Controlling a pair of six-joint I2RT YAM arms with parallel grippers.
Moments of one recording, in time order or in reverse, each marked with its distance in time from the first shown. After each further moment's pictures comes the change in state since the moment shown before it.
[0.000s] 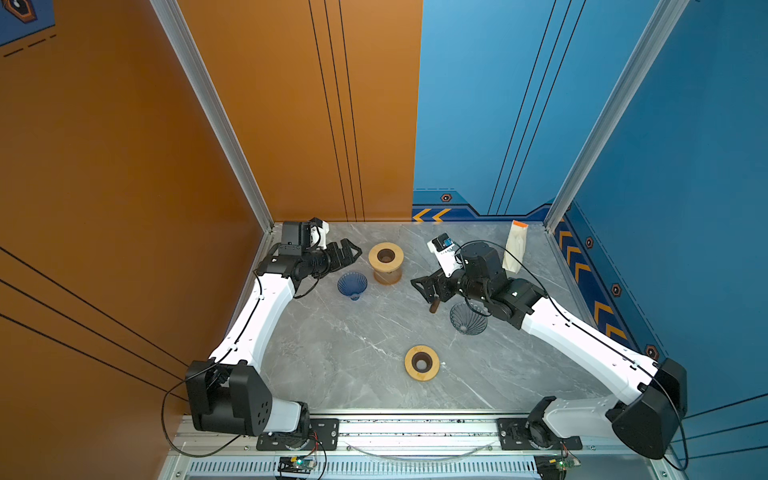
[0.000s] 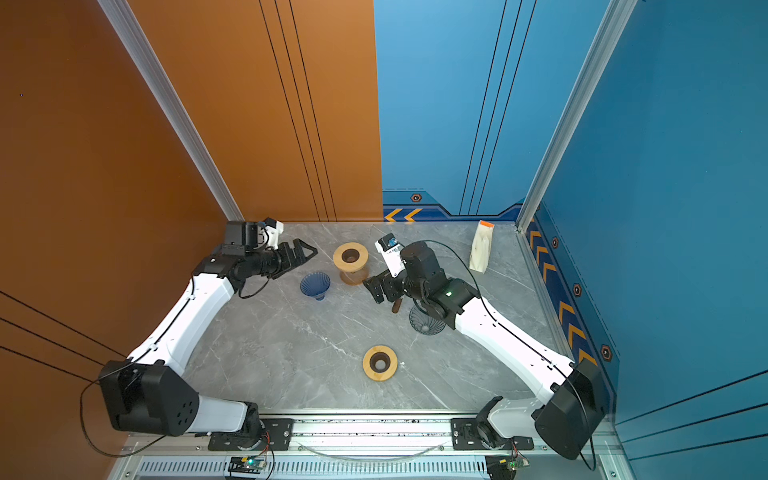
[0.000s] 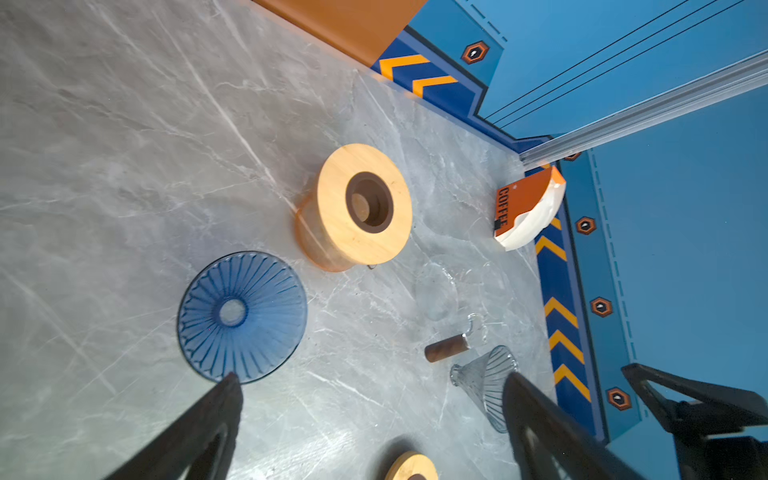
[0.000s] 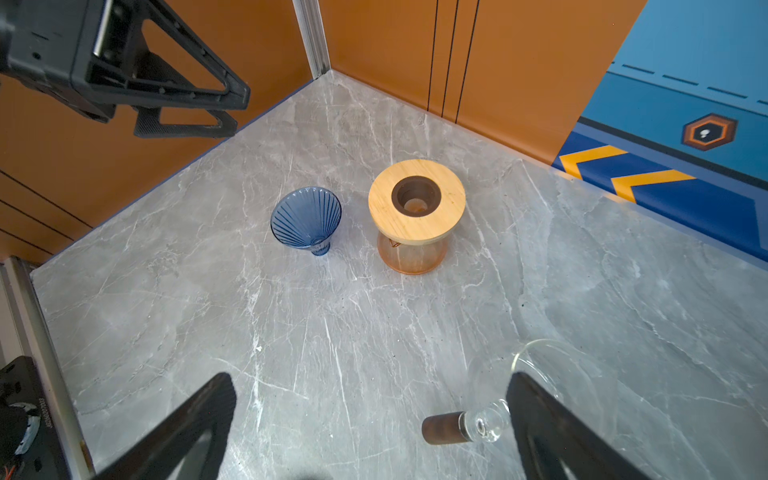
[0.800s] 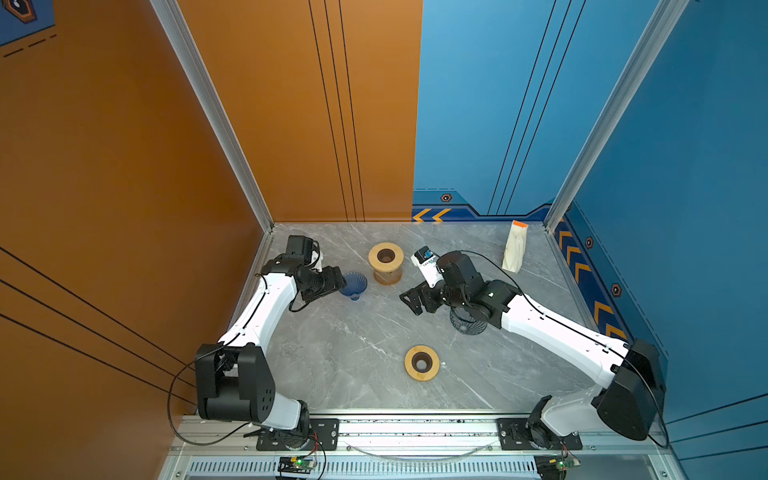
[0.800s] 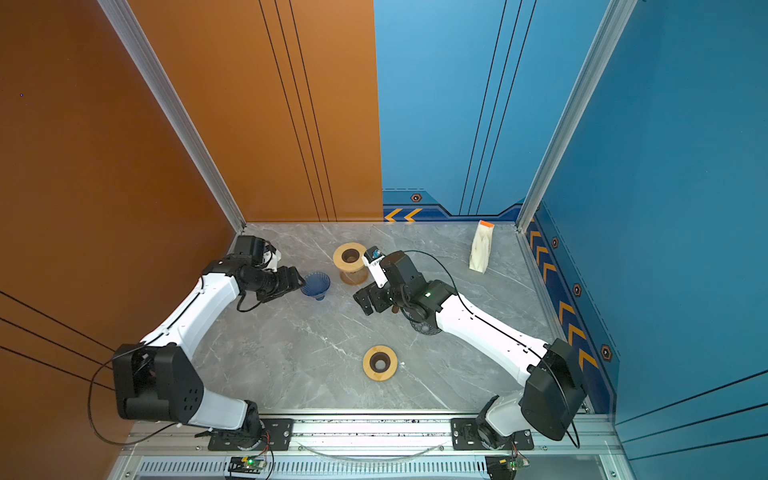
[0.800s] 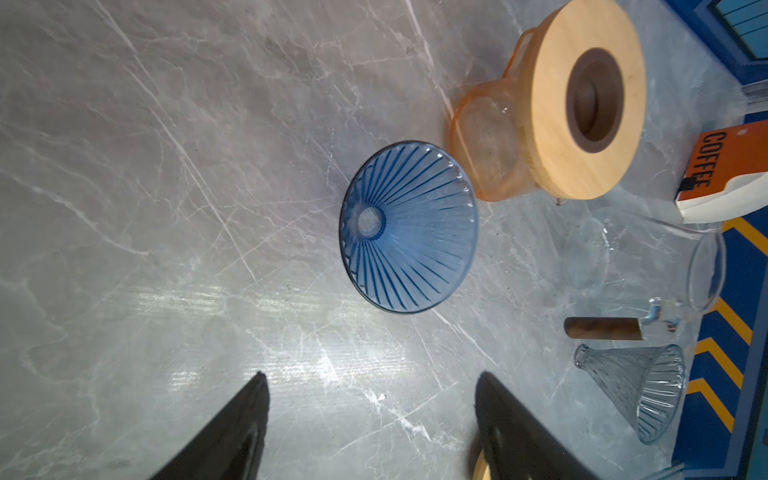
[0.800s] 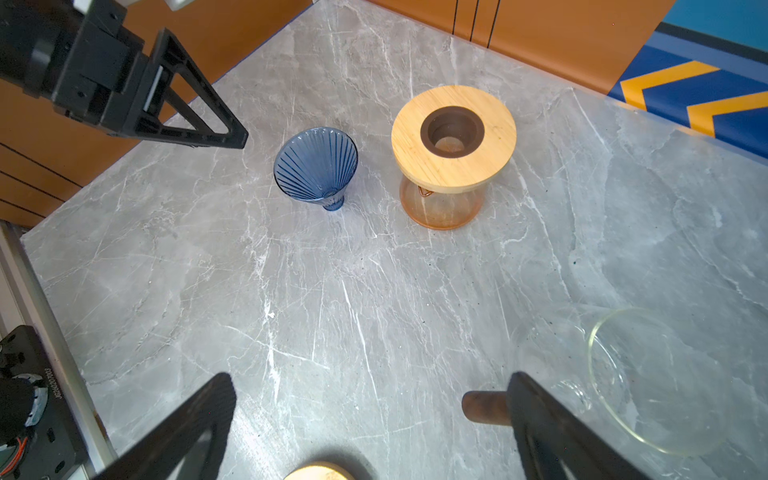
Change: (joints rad) left arm 0.055 0.119 -0.076 -0.169 -0.143 0.098; right arm 0.061 0.101 0.013 -0.045 0.035 0.073
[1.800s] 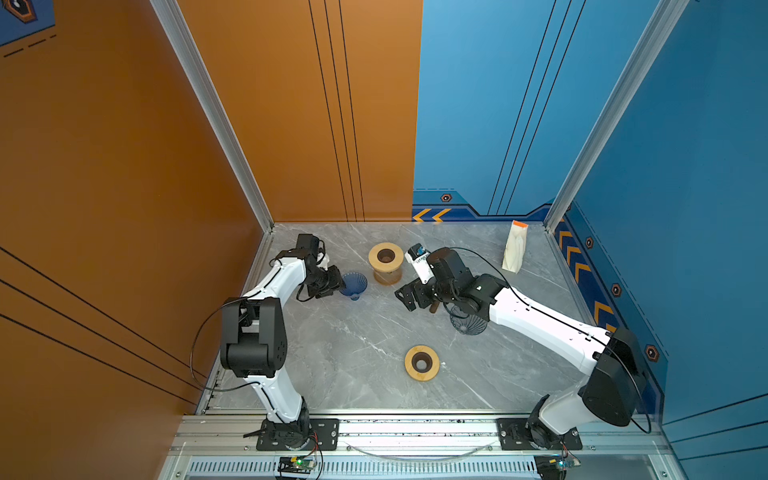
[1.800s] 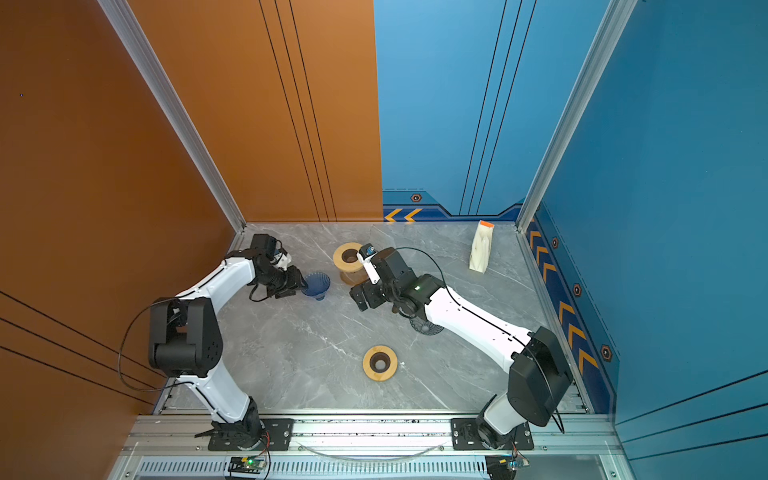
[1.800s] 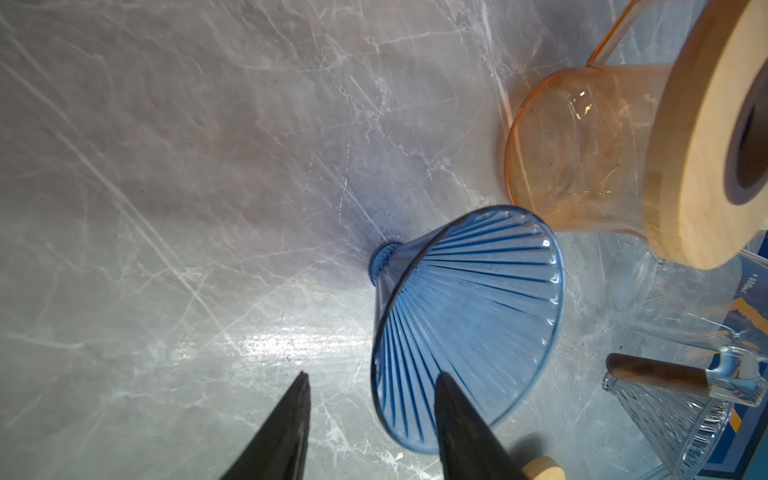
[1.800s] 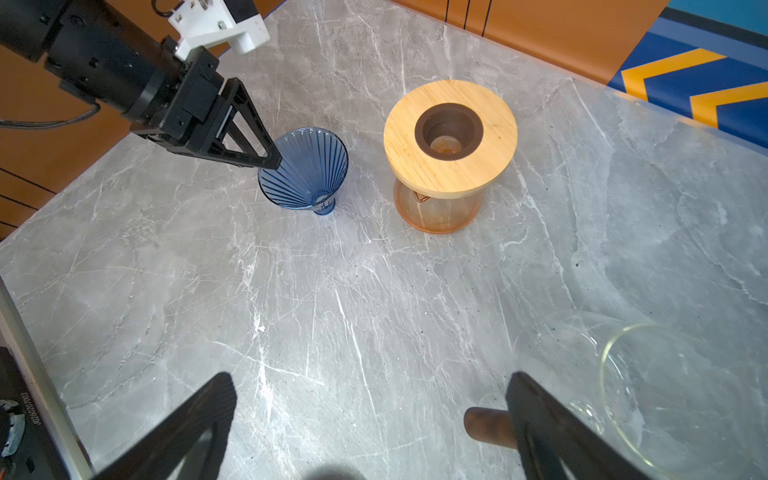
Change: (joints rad) left arm 0.016 0.265 0.104 0.040 0.054 0.039; right arm 0.008 0.087 0.077 -0.018 0.029 0.013
